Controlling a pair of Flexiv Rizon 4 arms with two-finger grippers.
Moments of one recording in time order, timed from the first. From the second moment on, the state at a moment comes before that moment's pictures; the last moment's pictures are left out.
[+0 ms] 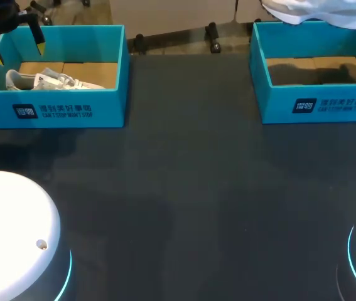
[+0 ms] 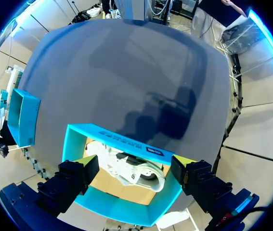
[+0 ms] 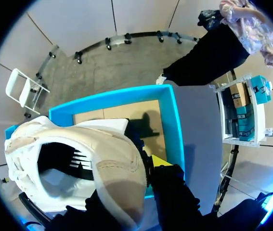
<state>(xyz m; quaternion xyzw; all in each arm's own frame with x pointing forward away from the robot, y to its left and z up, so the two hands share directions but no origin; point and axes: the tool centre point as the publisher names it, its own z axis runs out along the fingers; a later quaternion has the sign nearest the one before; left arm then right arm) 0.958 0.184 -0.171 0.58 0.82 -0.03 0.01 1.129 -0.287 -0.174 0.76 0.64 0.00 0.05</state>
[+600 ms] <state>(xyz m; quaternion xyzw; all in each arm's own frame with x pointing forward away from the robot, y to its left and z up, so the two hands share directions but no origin) 0.958 0.184 -0.171 0.58 0.82 -0.03 0.01 1.123 -0.261 -0.175 0.76 0.65 -0.01 0.05</state>
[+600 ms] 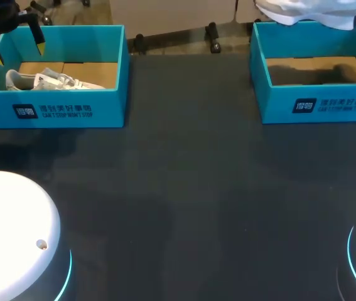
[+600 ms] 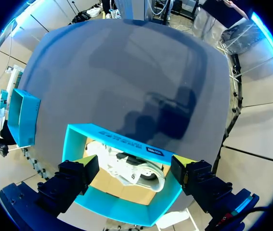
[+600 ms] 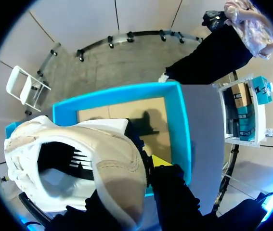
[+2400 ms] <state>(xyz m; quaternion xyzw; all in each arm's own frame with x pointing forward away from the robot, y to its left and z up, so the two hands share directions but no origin) 0.958 0.184 -0.171 0.58 0.82 -0.03 0.01 0.918 -0.003 -0.168 0.75 0.65 -0.08 0.07</state>
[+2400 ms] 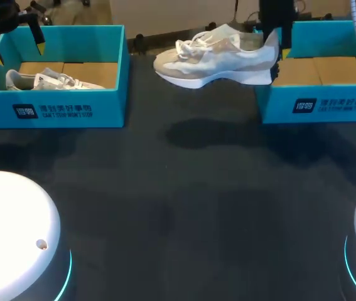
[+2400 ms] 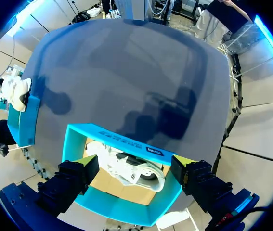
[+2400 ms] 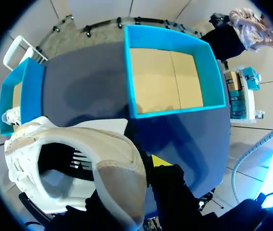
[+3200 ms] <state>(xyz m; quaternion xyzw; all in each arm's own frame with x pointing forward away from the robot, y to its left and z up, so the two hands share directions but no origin) 0.958 0.184 -0.171 0.58 0.82 -0.03 0.01 0.915 -0.003 -0.169 0.75 0.65 -0.08 0.07</state>
